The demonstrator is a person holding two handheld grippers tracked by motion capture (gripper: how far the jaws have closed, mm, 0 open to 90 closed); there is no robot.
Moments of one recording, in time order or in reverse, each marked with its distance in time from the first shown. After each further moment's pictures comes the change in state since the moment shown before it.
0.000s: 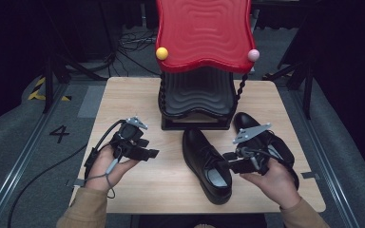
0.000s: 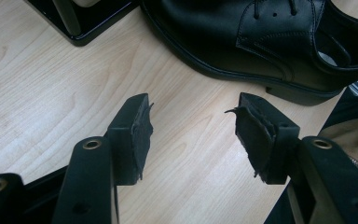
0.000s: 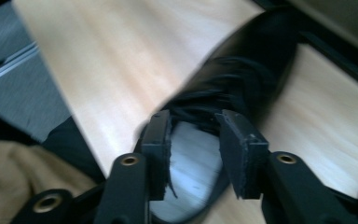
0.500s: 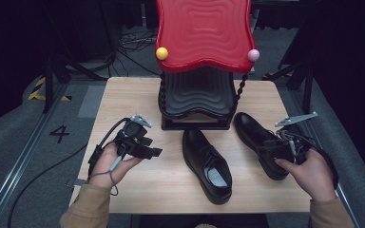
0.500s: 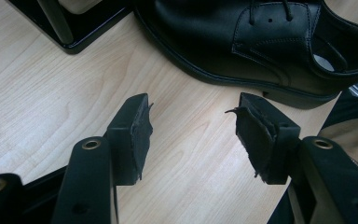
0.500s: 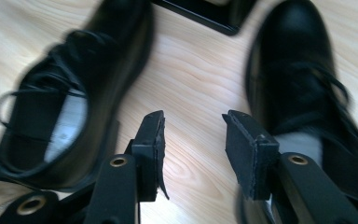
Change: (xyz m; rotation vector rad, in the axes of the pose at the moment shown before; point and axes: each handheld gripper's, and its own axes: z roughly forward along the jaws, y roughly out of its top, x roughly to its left) left arm -0.001 0.008 0.005 0.005 -0.017 0.018; right arm -0.074 -0.040 -0.055 0.038 -0.210 0.263
